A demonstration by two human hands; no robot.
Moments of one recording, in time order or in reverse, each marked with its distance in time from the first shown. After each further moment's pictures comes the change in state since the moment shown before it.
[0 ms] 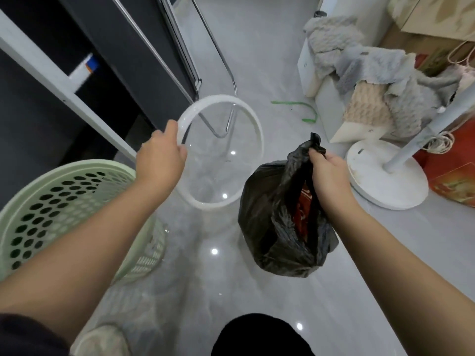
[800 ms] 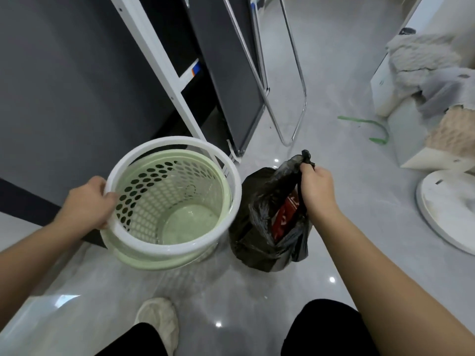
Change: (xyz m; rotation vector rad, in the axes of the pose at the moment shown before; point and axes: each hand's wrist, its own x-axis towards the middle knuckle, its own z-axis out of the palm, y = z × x) left_hand -0.113 -0.241 -0.093 -0.086 -0.264 -0.644; right_hand -0.046 -0.013 0.141 -0.049 -0.208 0.058
